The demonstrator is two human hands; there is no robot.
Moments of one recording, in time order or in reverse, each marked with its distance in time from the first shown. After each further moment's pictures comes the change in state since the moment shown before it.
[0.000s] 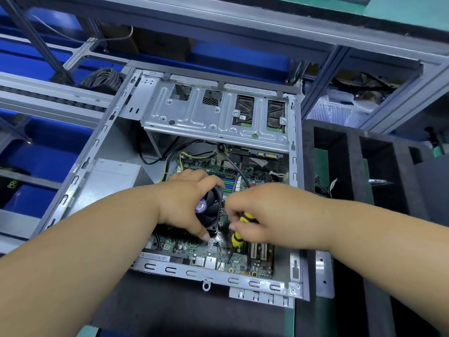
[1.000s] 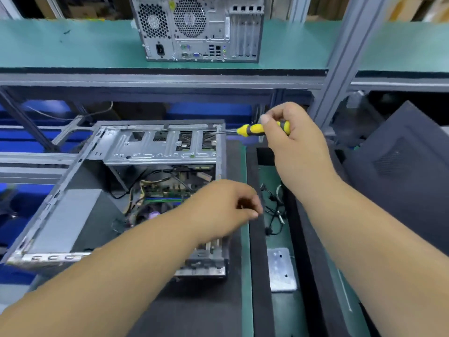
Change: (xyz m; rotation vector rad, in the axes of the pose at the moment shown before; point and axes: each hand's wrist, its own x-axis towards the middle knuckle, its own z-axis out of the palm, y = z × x) left_hand -0.008 0.206 -0.001 -0.286 0.361 0.235; right_hand -0.130 0.016 -0.030 0.480 1.318 0.398
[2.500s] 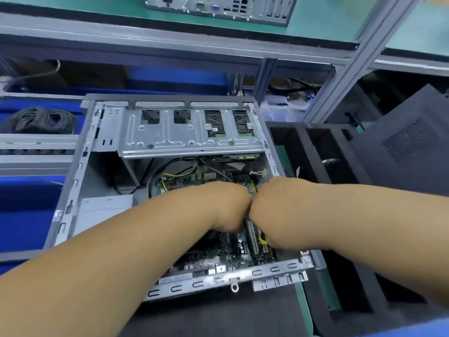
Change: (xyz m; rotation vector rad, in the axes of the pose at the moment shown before) left_hand 0.008 -0.117 -0.056 0.540 -0.492 0.174; right_hand -0.028 -0.046 0.139 -1.344 -1.396 -0.387
